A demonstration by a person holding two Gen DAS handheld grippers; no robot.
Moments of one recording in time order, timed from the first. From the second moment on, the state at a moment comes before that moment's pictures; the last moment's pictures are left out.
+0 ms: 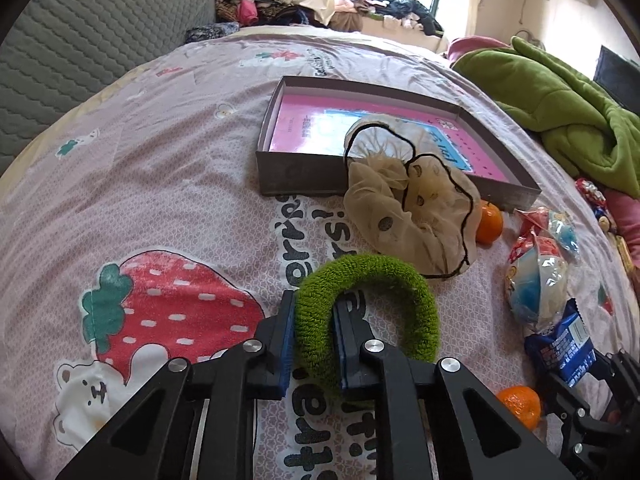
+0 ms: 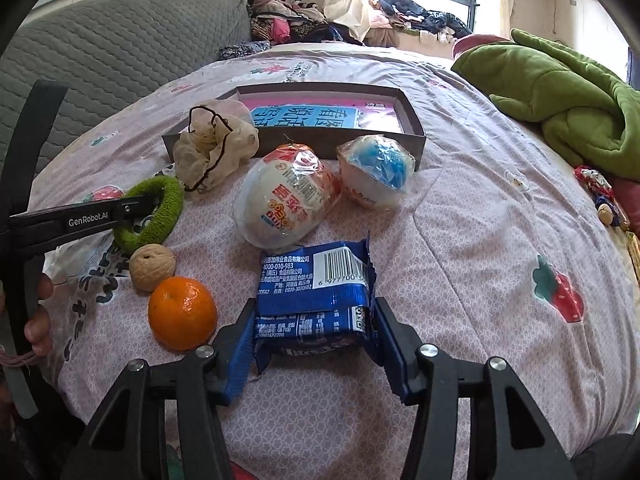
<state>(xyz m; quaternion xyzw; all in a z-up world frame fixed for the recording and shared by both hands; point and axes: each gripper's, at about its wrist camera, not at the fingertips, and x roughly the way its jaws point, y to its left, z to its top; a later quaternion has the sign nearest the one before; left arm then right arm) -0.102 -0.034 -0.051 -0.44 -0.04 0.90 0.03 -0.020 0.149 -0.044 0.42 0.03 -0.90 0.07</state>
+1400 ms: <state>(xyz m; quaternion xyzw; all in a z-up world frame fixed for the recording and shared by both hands) -0.086 -0.015 0.039 -0.33 -0.03 0.94 0.08 -0.049 0.142 0.043 0.30 0.03 -0.95 0.08</state>
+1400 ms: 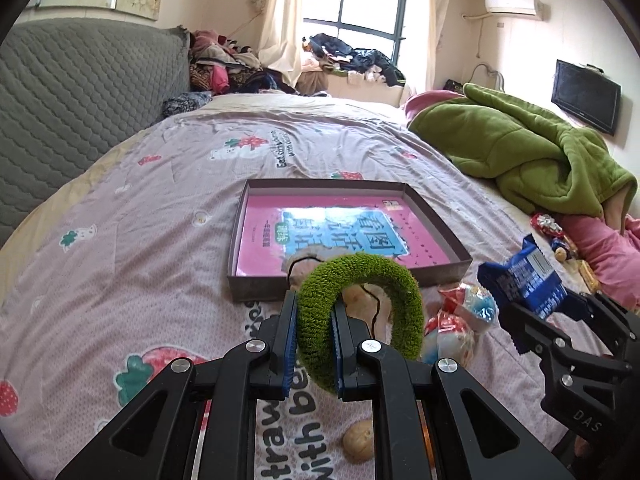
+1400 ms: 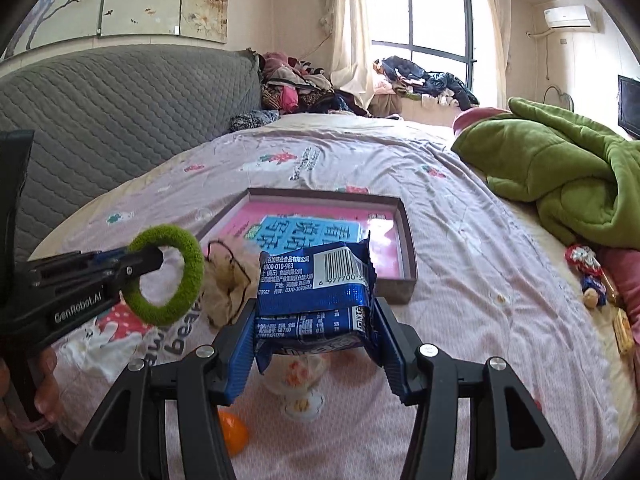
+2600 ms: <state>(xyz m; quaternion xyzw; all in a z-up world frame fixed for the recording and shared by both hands) -0.156 -0.006 0.083 -0.27 0.01 0.96 0.09 -0.122 0.145 0.086 0.24 0.06 -0.97 0.08</state>
